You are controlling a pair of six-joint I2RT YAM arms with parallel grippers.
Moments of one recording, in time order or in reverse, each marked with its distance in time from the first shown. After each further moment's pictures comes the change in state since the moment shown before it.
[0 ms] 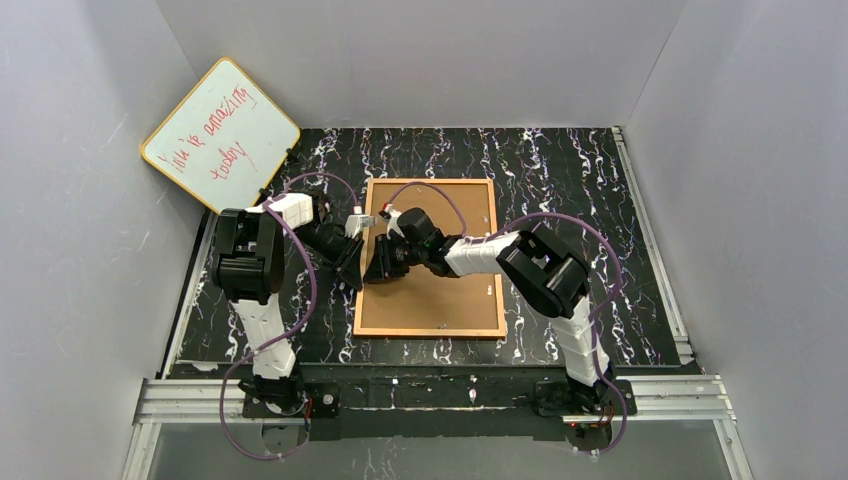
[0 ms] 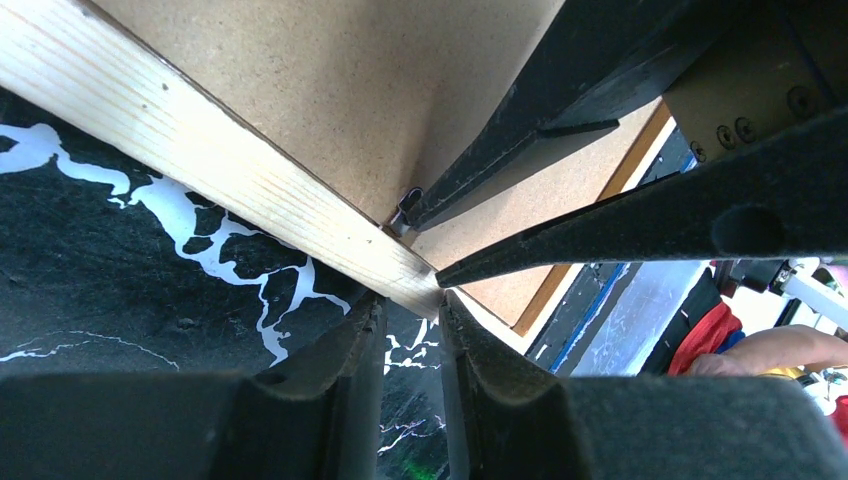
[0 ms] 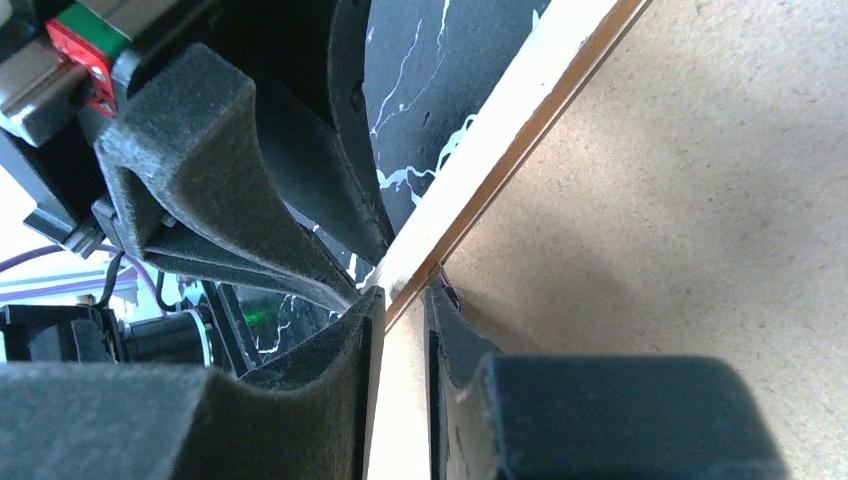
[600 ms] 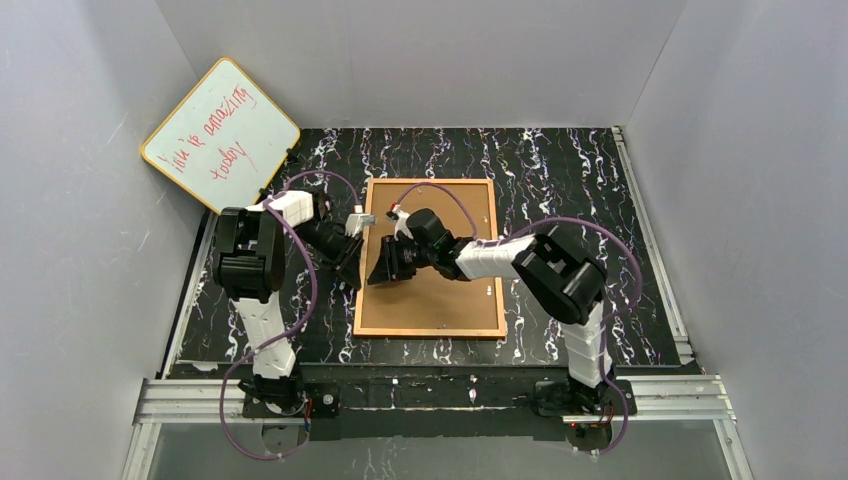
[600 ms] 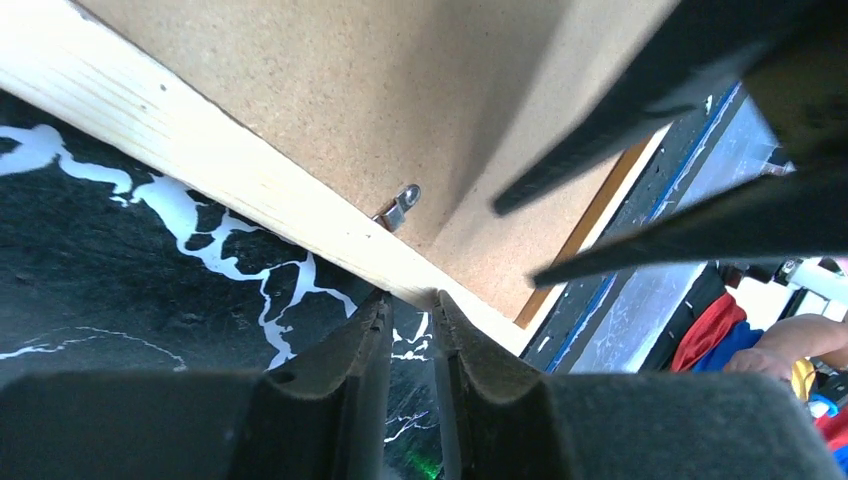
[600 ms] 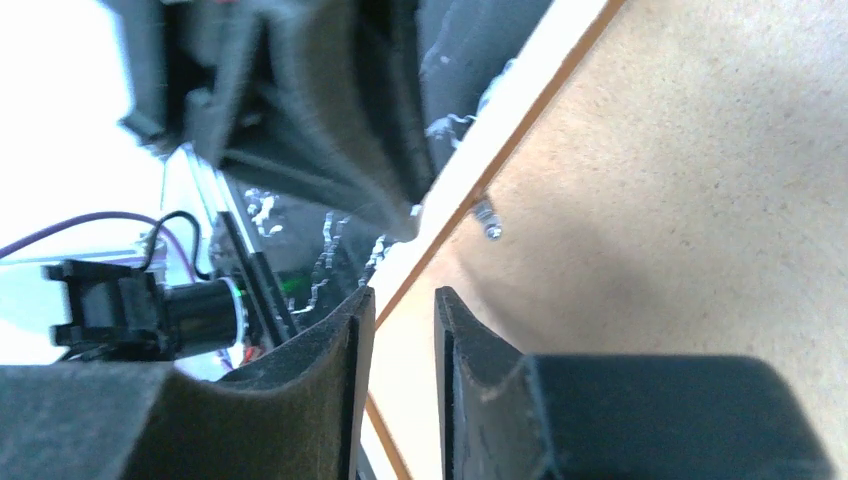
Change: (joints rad) left arm 0.008 0.004 0.016 -0.028 -0.003 0.020; right arm -0.004 -0.076 -0.086 0.027 -0.010 0.023
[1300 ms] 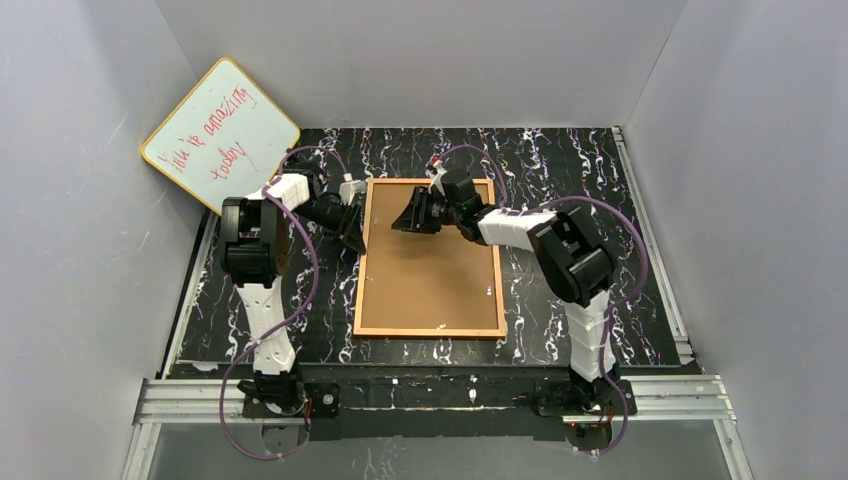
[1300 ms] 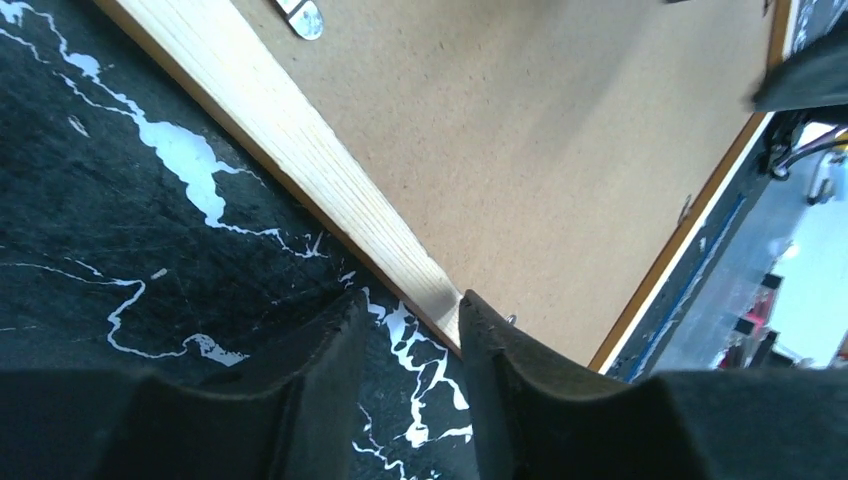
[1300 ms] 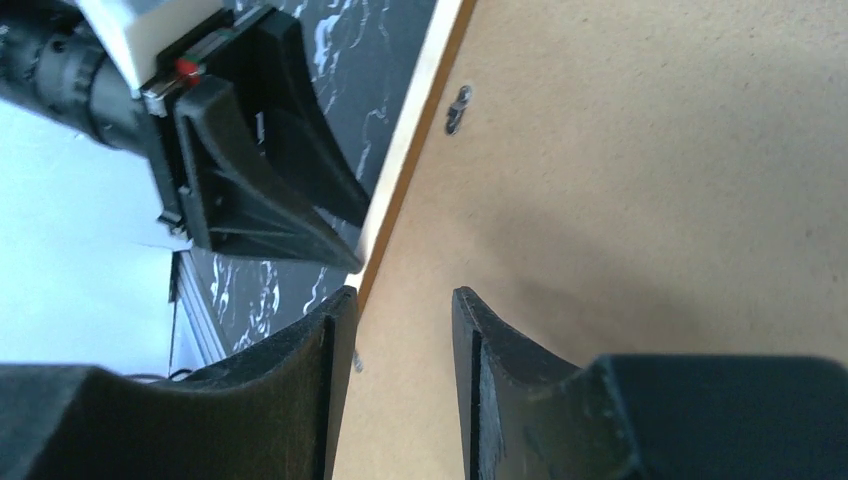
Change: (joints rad) left arm 0.048 0.146 0.252 0.121 0.052 -0.157; right arm -0.245 -0.019 0.082 -0.005 0.024 0.026
